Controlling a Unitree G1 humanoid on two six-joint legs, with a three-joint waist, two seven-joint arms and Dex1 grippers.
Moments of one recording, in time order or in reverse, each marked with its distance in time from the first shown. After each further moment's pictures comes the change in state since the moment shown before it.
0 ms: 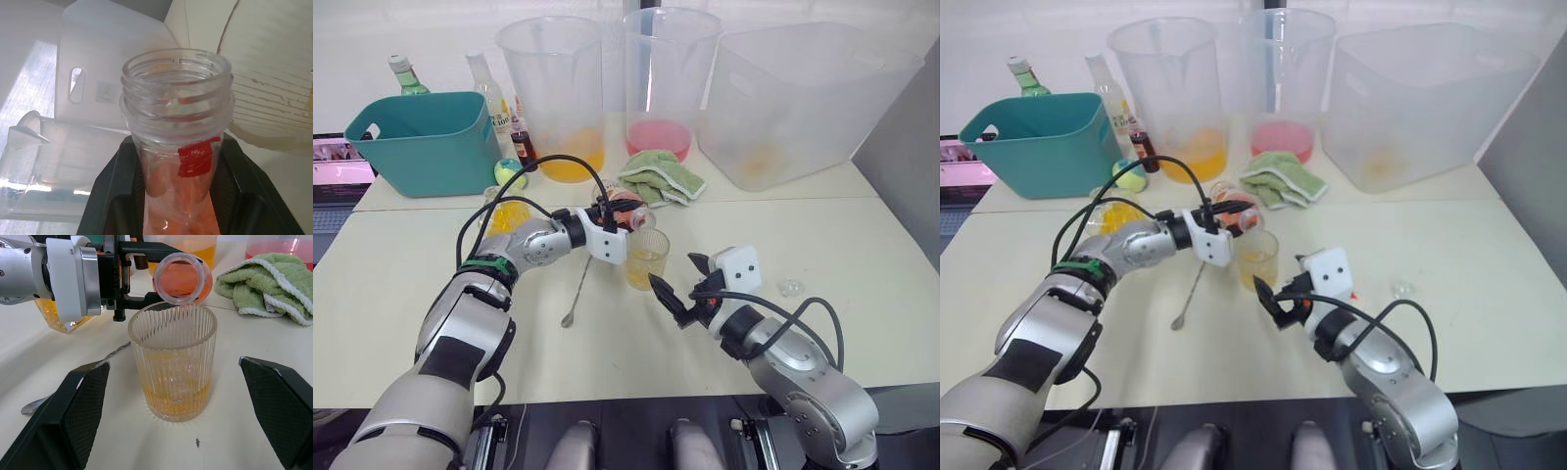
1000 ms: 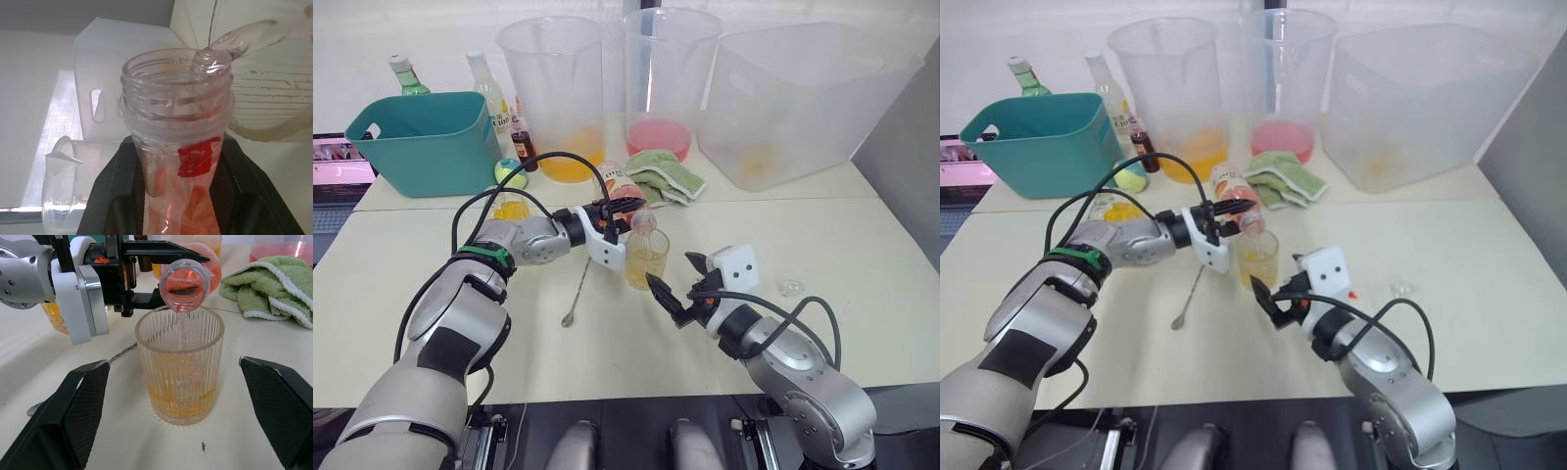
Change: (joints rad) left arm -0.062 0.038 -0.171 -0.001 0.208 0.017 0.342; right arm -0.008 0.006 0.007 0.000 -0.003 0.000 0.006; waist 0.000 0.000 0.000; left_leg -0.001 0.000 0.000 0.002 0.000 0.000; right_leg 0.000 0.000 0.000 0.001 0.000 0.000
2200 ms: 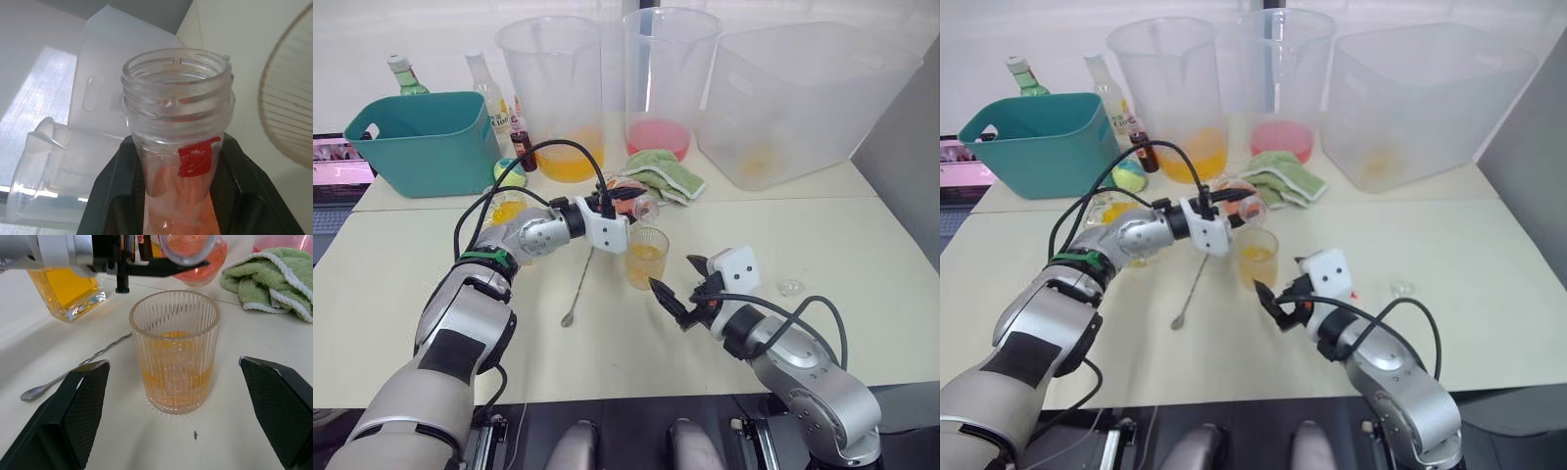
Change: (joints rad) left arm 0.019 -0.047 0.225 0.042 -0.461 -0.054 -0.575; right arm -0.001 -0.040 -0.018 0.026 -0.008 -0.001 0.050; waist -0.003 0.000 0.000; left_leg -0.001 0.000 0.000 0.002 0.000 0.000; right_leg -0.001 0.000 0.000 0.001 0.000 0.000
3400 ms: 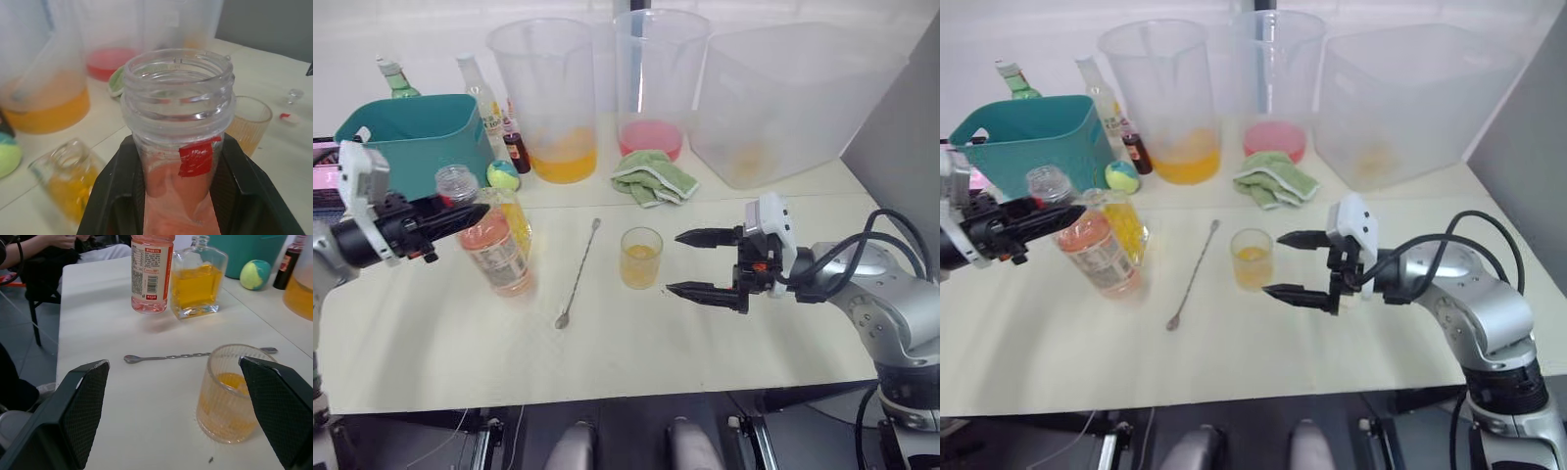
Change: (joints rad) left arm 0.887 0.571 0.920 -1.343 -1.174 1.814 -0.743; right arm -0.389 -0.403 -0.095 0.343 0.241 -0.098 0.826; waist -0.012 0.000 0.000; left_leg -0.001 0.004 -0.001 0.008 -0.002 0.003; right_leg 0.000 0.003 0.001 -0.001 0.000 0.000
